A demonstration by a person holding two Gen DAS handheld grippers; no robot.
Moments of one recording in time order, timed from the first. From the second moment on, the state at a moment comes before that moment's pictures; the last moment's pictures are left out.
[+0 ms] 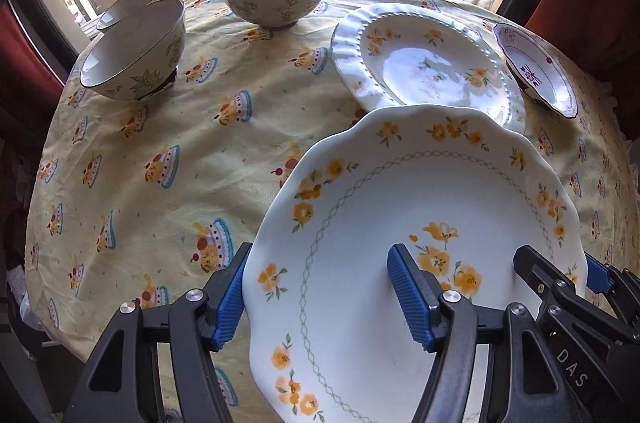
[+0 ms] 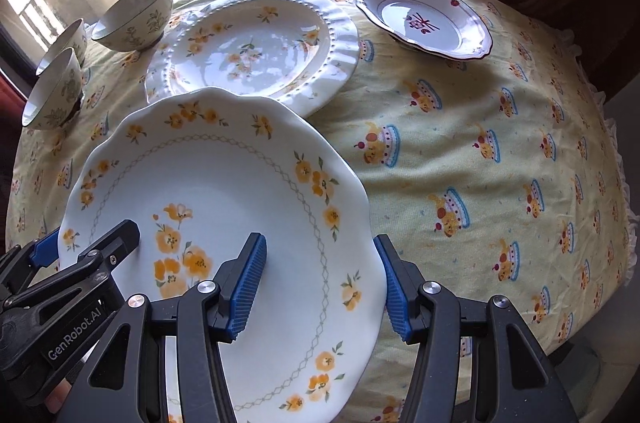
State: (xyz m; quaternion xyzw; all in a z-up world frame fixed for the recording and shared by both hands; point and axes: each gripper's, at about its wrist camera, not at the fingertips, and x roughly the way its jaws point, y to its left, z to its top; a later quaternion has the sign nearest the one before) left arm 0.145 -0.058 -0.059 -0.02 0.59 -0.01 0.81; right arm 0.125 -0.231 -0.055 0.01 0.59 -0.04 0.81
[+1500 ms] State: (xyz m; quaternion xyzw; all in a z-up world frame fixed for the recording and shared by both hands) left arm 0.145 0.072 -0.107 0.00 0.63 -0.03 0.78; right arm 0.139 -0.075 -0.097 0.01 0.63 -0.07 0.77
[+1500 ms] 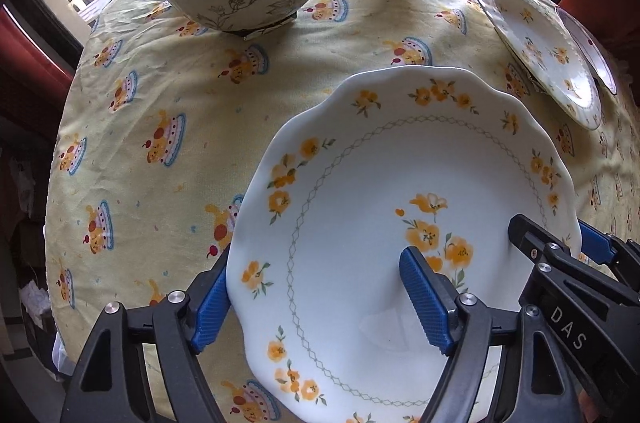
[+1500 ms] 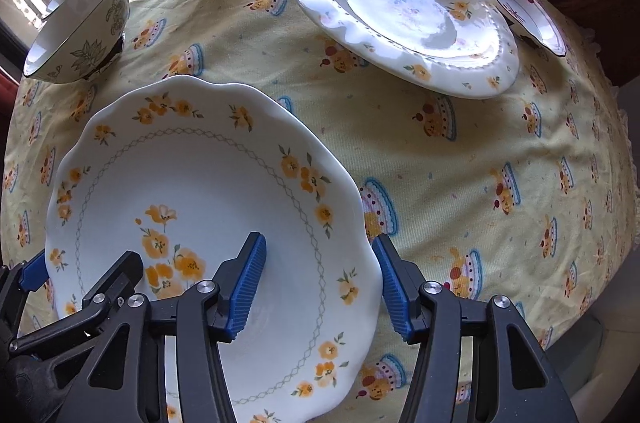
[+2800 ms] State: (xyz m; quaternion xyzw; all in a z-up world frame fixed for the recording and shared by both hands) left arm 0.182 0.031 0.009 -0.01 0.53 -0.06 0.85; right arm 0.153 -0.139 0.031 0.05 0.49 -0.02 0.87
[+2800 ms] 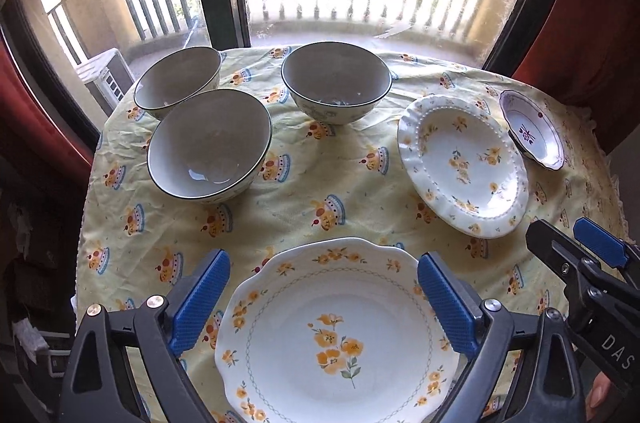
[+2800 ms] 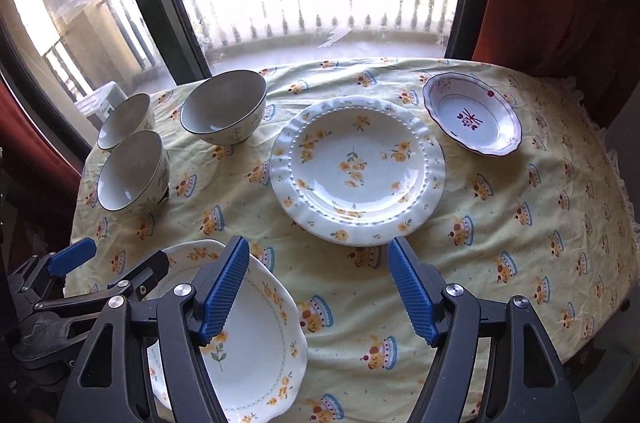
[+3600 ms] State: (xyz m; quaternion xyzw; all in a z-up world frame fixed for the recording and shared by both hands) left arm 0.295 -0.071 -0.043 -0.01 0.54 -0.01 0.84; right arm 0.275 -0.249 -0.031 0.06 0.52 -0.03 0.85
